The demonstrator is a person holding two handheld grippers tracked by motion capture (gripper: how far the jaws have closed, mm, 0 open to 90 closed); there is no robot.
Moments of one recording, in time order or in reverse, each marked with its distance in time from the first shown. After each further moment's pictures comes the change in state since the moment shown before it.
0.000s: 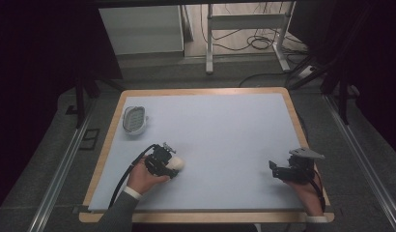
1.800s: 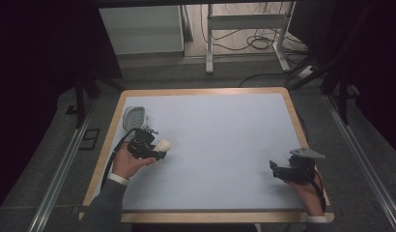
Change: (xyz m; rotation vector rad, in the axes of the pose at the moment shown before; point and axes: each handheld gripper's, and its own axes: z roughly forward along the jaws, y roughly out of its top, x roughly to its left) left arm 0.050 0.009 -0.044 -0.105 0.012 -0.103; right arm -0.001 0.000 0.000 0.007 -0.008 0.006
